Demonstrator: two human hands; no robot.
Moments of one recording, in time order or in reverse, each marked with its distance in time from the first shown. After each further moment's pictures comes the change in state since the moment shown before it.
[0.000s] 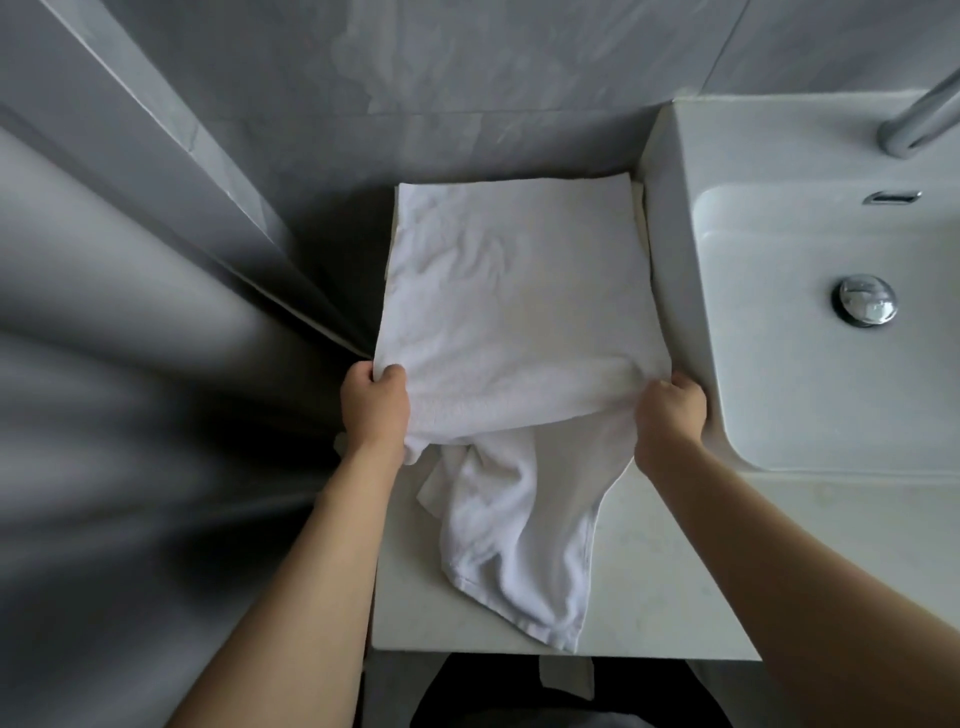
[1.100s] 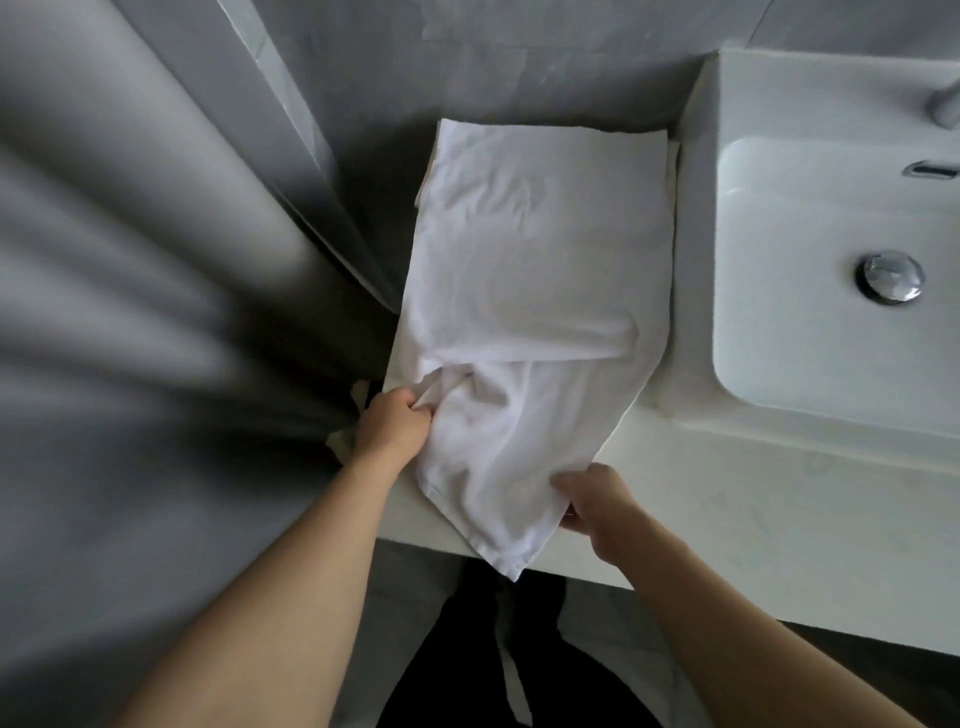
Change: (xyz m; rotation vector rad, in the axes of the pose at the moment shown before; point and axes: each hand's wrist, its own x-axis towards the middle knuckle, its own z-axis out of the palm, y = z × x) left_hand -0.072 -0.099 -0.025 0.731 -0.196 0.071; right_hand -0.066 0.126 -0.061 -0.258 -0.713 0.322
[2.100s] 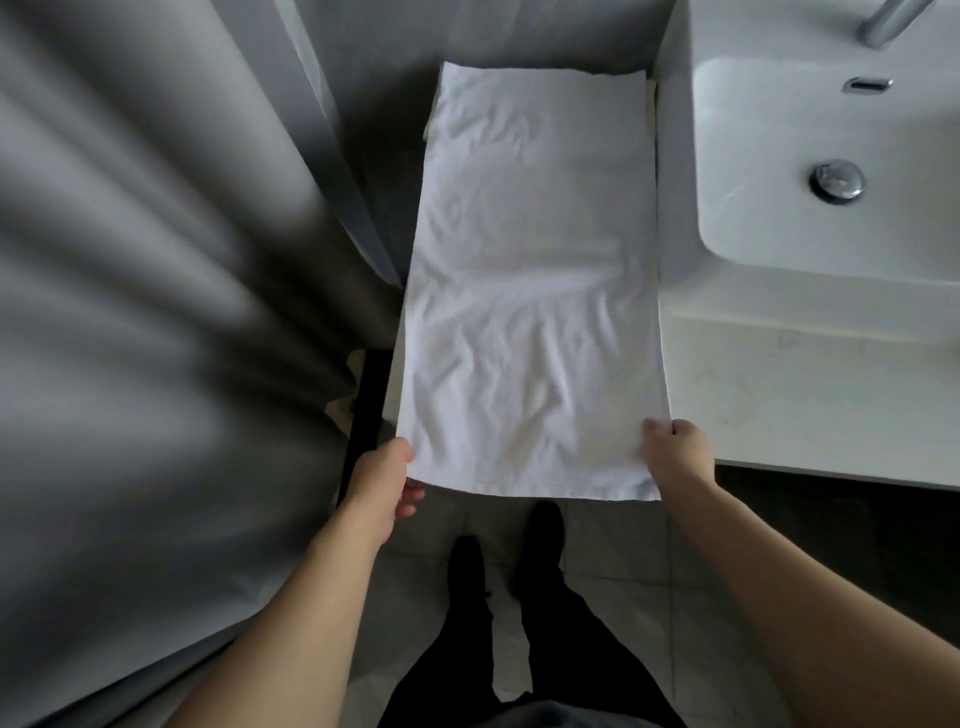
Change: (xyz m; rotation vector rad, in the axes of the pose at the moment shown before) left_hand -0.147 -0.131 0.028 -0.724 -0.181 -0.449; right_hand -0.060 0.098 -0.051 -0.276 0.527 -0.202
